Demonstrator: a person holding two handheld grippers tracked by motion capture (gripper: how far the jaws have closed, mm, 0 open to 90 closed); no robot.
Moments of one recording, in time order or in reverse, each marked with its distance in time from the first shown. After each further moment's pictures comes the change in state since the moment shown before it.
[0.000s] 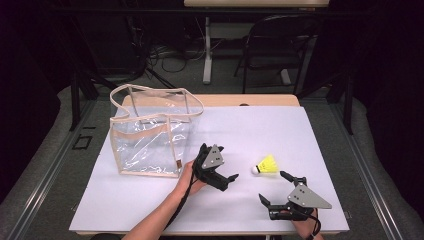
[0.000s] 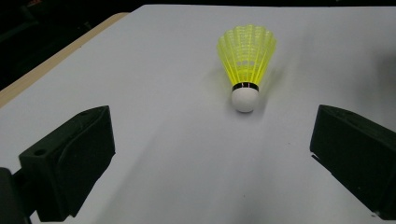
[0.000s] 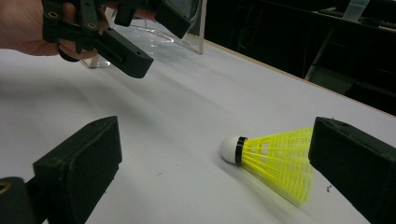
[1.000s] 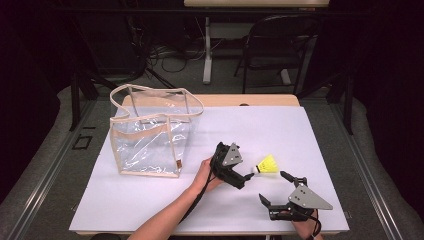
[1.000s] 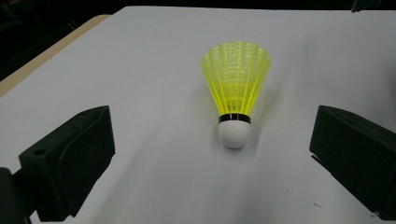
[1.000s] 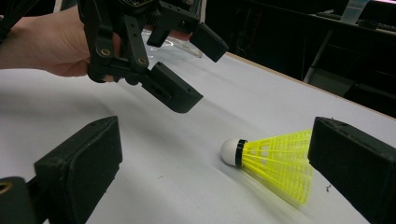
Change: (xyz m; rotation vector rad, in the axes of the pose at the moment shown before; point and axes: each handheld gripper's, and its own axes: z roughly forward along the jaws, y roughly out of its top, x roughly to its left) left arm -0.012 0.021 0.043 0.026 -0.020 0.012; right arm 0.001 0.001 -0.002 -0.011 -0.003 0.006
